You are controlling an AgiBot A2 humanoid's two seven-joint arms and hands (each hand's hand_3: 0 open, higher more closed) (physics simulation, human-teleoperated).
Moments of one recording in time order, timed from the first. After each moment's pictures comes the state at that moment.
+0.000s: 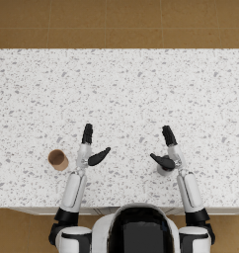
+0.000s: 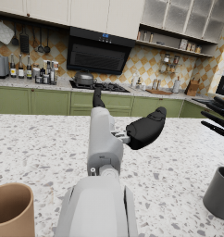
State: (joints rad) left arm 0.19 1.21 0.20 -1.80 1.00 0.10 0.10; right arm 0.19 -1.21 0.20 1.80 1.00 0.10 -0.10
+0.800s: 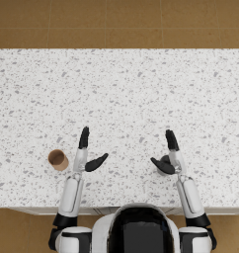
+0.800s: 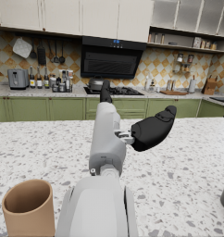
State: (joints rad) left arm 0.09 1.20 0.10 -1.89 1.12 0.00 0.00; right arm 0.09 -1.18 0.20 1.91 1.09 0.00 0.00
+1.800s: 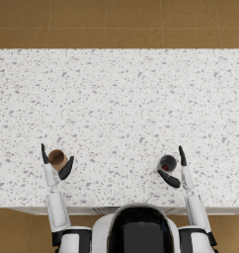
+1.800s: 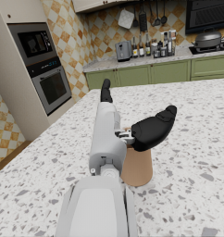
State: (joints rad) left arm -0.16 1.32 -0.36 -1.82 1.47 0.00 0.00; right arm -0.25 -1.15 0.03 1.95 1.33 0.00 0.00
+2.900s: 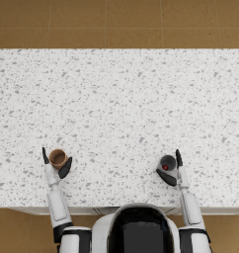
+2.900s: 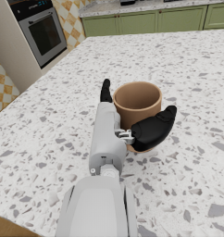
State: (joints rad) left arm -0.09 1.34 -0.33 -1.49 1.47 0.00 0.00; right arm -0.19 -1.23 0.10 1.65 1.33 0.00 0.00
